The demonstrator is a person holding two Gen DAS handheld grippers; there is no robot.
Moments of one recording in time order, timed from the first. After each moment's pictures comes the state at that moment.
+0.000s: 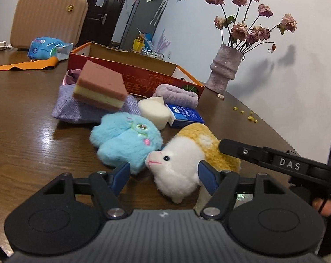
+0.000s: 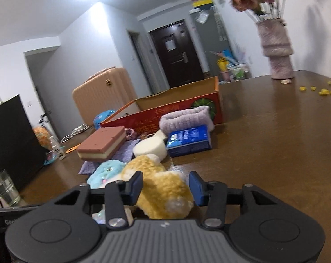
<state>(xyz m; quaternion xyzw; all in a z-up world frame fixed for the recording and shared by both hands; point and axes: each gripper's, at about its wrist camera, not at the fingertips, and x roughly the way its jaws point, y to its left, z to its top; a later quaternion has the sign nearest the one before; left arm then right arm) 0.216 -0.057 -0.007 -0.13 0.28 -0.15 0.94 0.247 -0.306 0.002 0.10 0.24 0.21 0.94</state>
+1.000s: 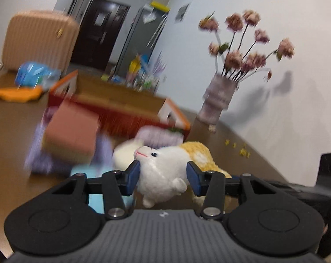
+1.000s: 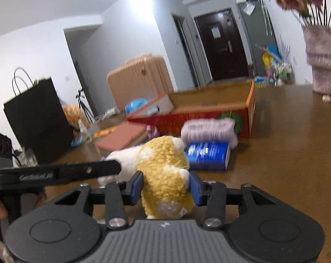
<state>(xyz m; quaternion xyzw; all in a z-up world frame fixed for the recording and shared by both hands) 0.259 -0.083 0.045 -0.15 0.21 -0.16 0.95 0.282 -0.328 0.042 0.06 0.24 0.31 0.92</state>
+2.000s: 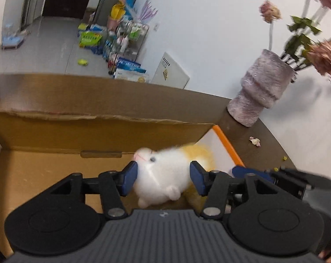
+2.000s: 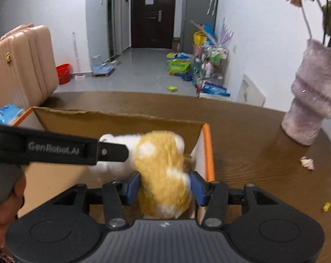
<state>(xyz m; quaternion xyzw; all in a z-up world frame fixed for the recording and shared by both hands) 0.644 -0.072 0.037 -0.11 0.37 -0.22 0.89 0.613 -0.237 0.062 -0.07 0.35 0.05 0.93</state>
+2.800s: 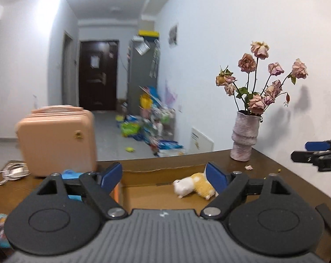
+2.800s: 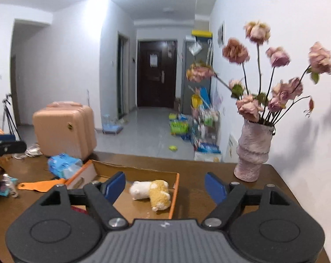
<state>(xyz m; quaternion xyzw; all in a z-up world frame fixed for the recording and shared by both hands) 0.306 0.000 0.215 0.00 0.15 -0.10 0.98 0.314 -0.297 0.229 -0.05 0.17 0.10 0.98</state>
